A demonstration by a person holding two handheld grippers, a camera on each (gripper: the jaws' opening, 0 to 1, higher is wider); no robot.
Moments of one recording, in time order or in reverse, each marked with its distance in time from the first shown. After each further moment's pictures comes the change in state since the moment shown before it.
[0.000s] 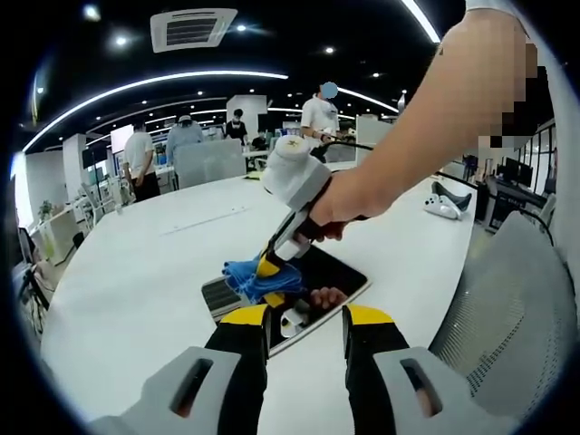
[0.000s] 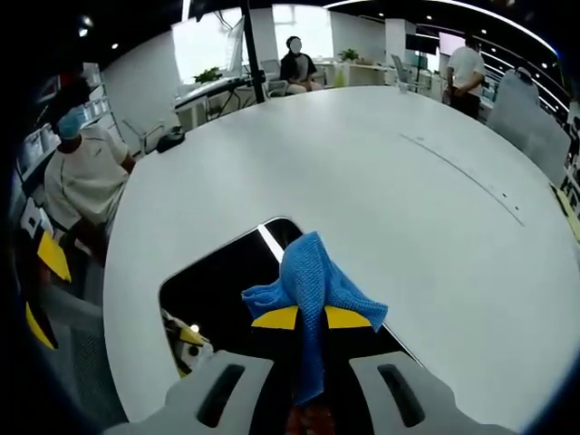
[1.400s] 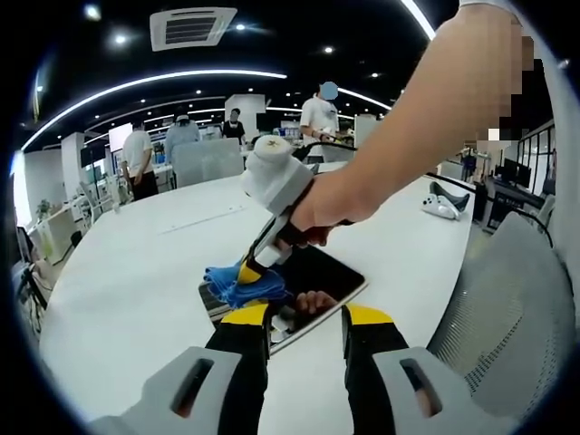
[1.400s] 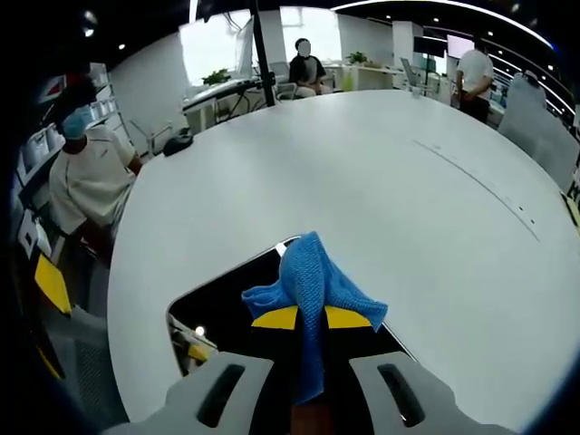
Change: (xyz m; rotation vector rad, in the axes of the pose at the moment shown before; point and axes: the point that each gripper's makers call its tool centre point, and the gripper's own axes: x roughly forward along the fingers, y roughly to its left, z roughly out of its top) left arm 0.001 -0.002 -0.001 -0.004 0.004 -0.012; right arm 0.016 0.017 0.018 -0.016 -0.014 0.040
